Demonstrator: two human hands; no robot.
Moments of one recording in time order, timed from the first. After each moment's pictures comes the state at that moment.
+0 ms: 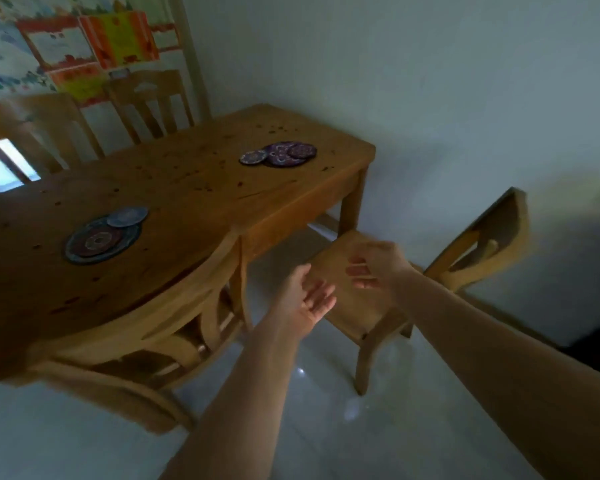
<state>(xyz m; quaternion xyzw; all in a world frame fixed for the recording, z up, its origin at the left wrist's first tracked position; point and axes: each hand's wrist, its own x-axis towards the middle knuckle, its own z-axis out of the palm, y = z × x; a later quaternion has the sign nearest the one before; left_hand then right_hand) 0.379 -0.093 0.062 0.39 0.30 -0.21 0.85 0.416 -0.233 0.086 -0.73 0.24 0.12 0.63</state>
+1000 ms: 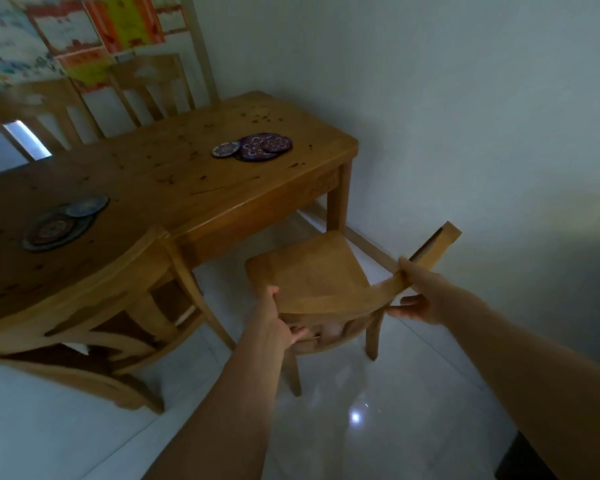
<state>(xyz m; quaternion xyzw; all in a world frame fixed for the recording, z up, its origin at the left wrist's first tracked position) 0.430 -0.277 0.031 0.36 0.50 -0.12 0.78 0.480 -0.502 0.034 -0.64 0.34 0.23 0.65</state>
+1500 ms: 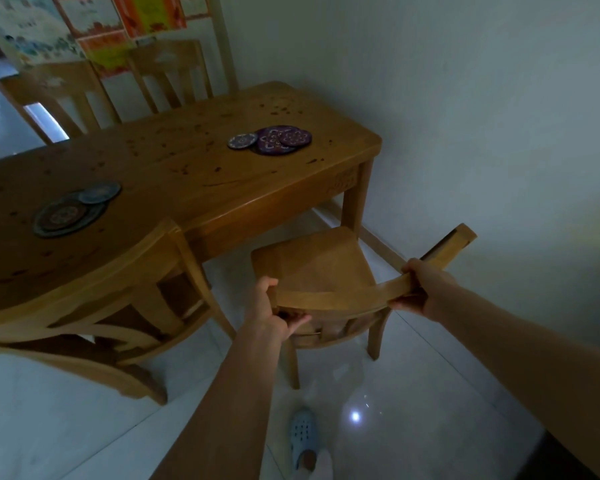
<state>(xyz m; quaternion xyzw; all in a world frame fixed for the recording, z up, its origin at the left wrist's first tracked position) 0.458 -0.242 0.012 0.29 0.50 -0.06 0.81 0.528 -0.470 0.016 -0.63 0.38 0.21 0.65</state>
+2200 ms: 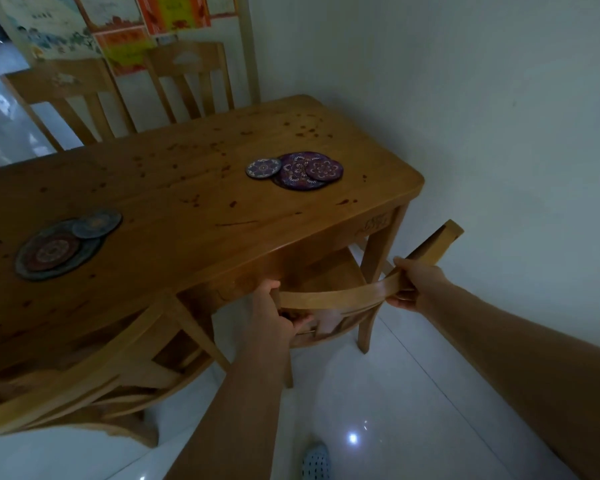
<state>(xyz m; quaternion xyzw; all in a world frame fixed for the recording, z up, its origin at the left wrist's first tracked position) 0.635 -0.166 0.012 0.26 0.50 -0.01 0.83 0.740 -0.377 0.005 -0.66 0.33 0.23 0.63</state>
